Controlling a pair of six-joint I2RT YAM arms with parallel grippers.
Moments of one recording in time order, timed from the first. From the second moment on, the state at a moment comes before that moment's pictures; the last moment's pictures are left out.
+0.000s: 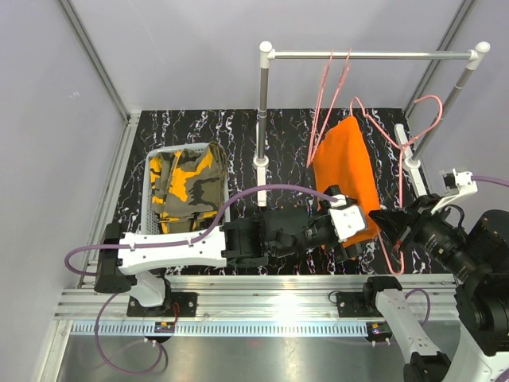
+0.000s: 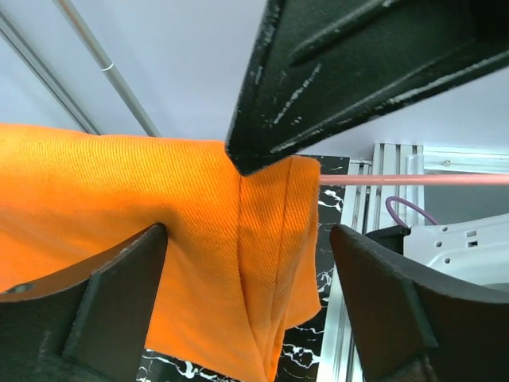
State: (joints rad) left arm -1.45 1.54 1.46 0.05 -0.16 0.19; right arm 0.02 0.68 1.68 -1.27 -0.50 0.33
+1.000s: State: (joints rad) left arm -1.51 1.54 1.37 0.28 -0.51 0.20; right arm 0.03 0.68 1.58 -1.17 -0.54 0.37
